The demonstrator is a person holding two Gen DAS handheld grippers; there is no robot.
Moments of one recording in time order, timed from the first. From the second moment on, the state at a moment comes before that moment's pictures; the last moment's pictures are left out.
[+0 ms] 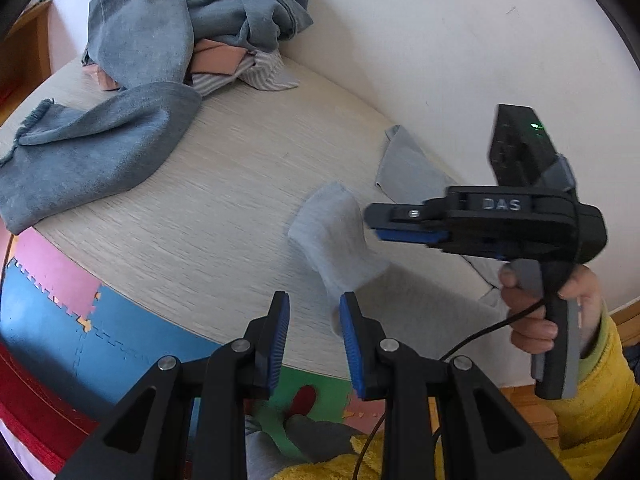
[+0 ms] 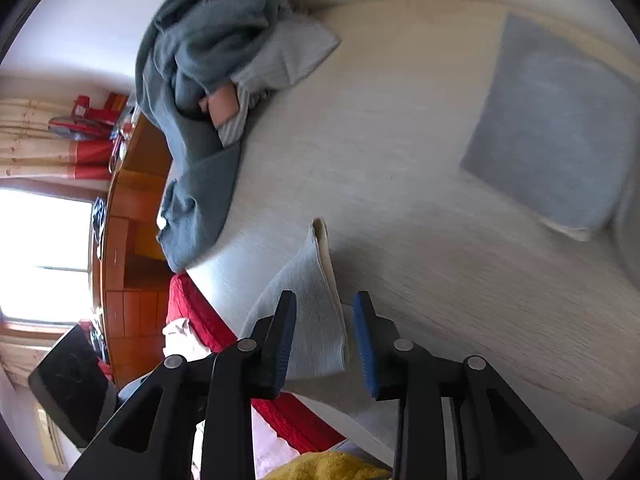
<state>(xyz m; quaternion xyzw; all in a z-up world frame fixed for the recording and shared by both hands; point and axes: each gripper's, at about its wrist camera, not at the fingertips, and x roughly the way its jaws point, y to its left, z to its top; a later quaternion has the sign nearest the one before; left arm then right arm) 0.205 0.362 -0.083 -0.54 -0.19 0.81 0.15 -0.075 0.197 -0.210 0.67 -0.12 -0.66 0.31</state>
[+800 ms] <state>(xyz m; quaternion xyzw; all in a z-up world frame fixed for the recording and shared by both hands) 0.210 0.327 -0.086 -0.53 -0.21 0.81 0.12 -0.018 0.238 -0.150 0.54 -0.03 -0.78 0.31</state>
